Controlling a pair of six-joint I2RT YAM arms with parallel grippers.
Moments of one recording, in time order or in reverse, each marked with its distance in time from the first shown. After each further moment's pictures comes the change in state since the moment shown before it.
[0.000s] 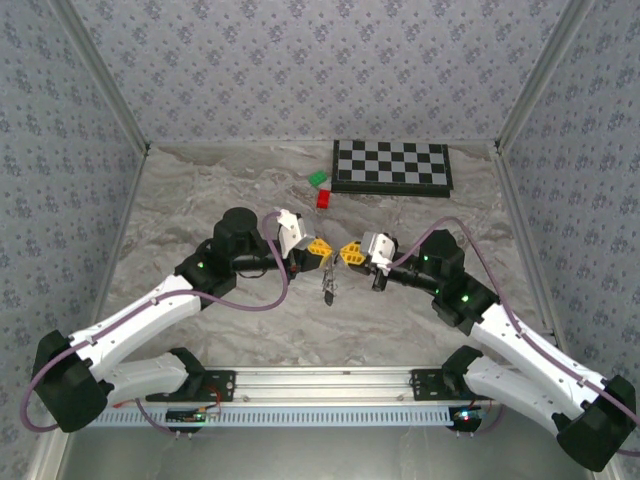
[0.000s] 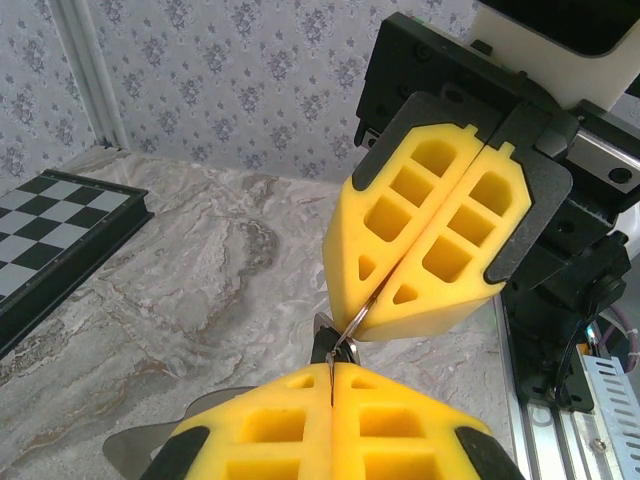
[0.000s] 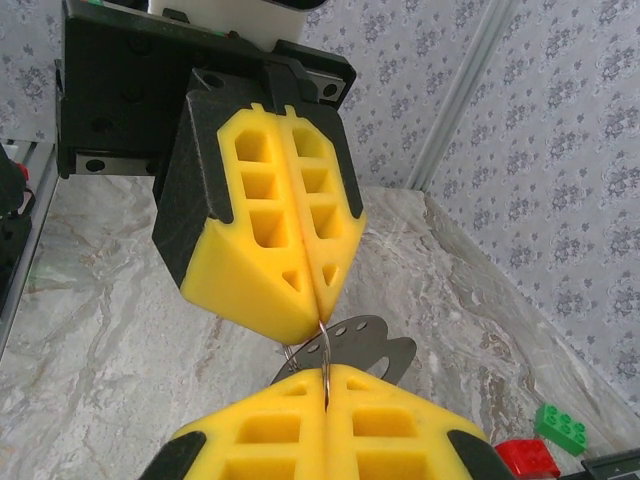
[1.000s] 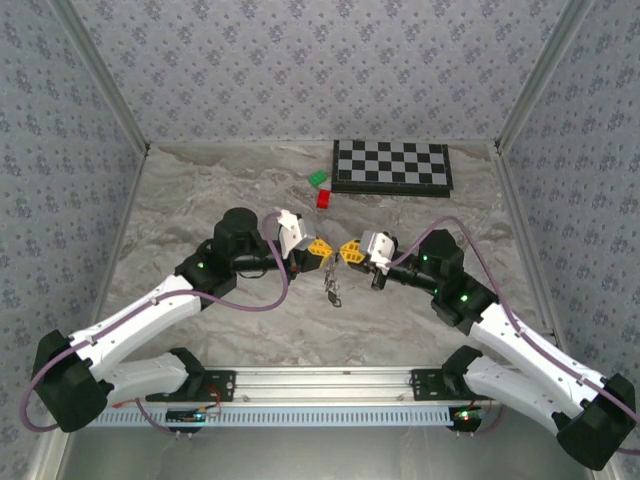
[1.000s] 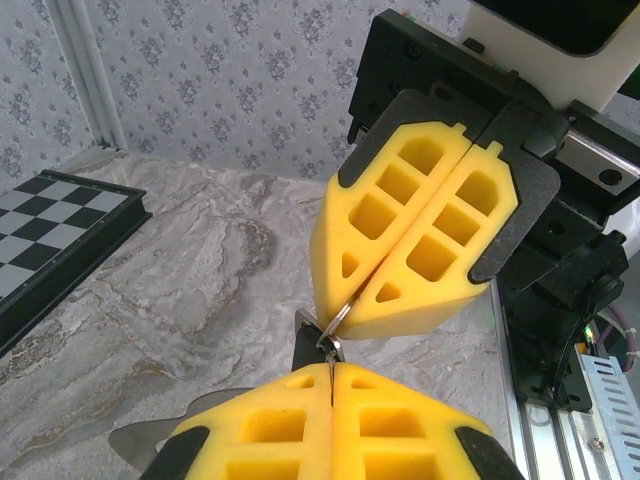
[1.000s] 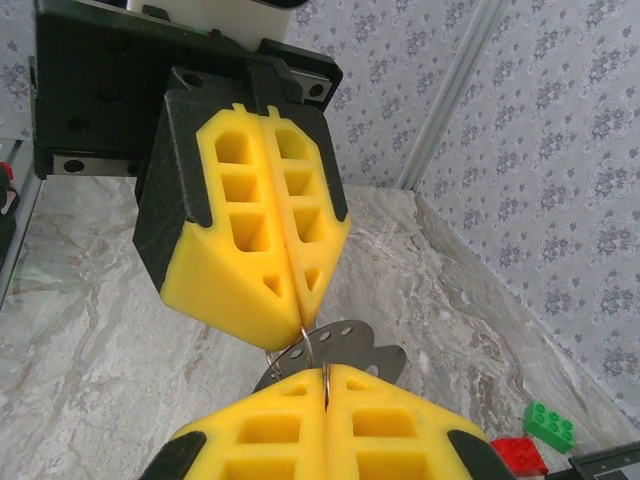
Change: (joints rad) left arm -0.002 0.000 0.000 0.000 0.000 0.000; right arm 0.007 0.007 0.000 0.014 0.022 -0.006
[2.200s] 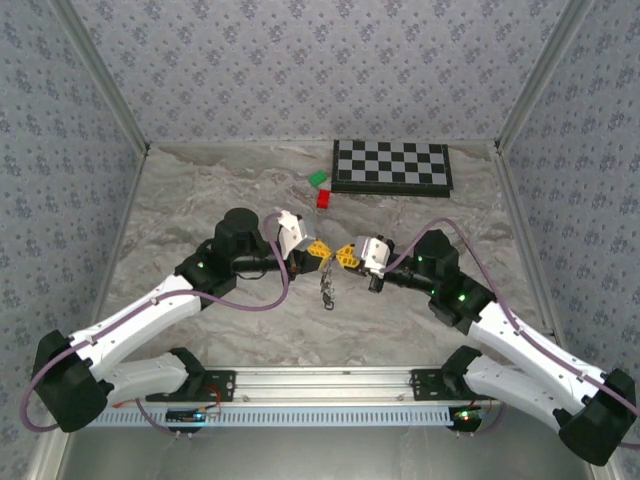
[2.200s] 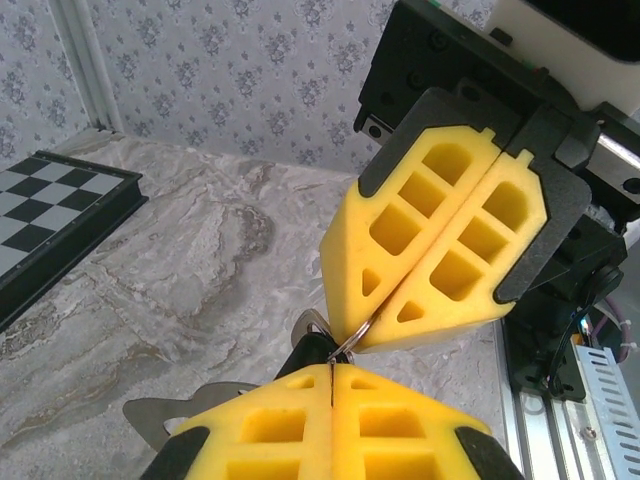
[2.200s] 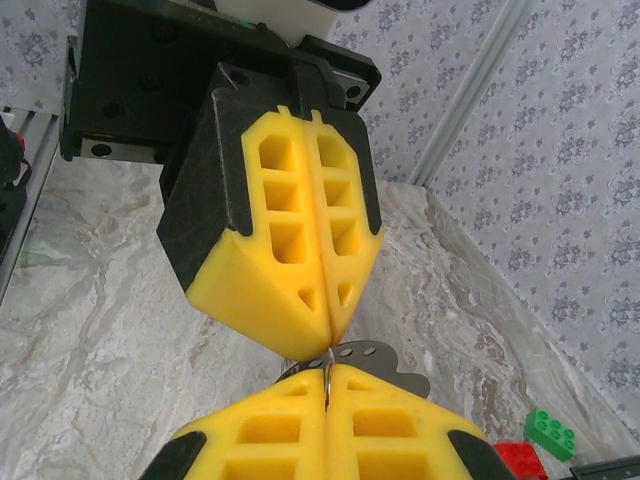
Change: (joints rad) left arm 0.000 0.001 0.000 -0.030 -0.001 -0.003; right arm 0.042 0.017 0.018 -0.039 0.019 -0.065
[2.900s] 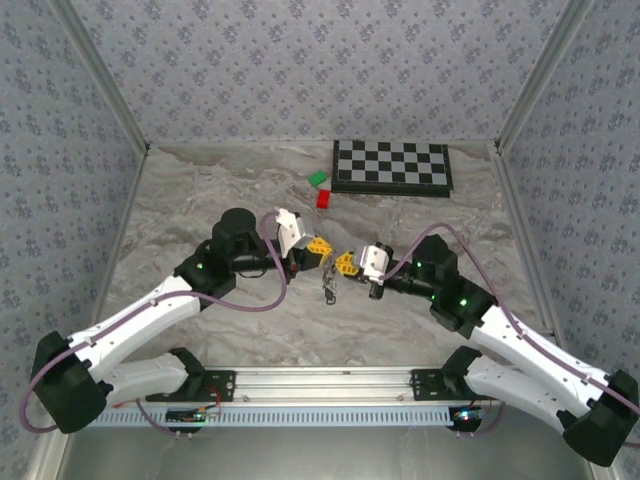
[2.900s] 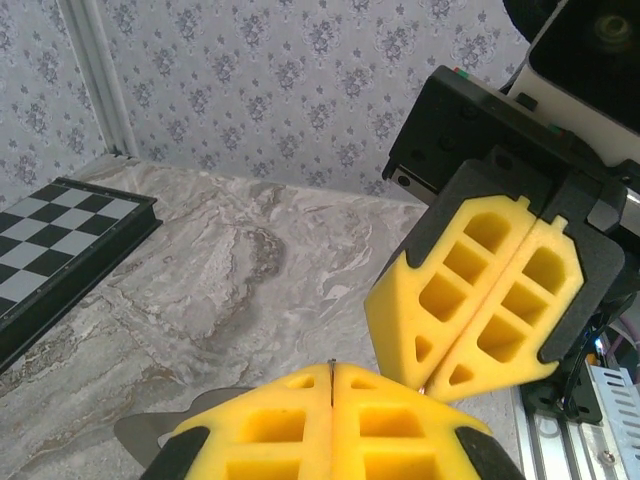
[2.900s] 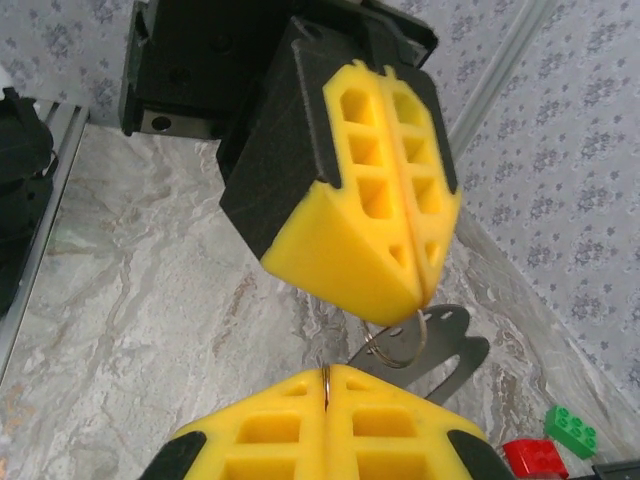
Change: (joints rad) left arm -0.001 -0.008 -0.006 0.053 -0.015 -0.008; right arm 0.032 -0.041 -0.024 -0.034 0.019 0.005
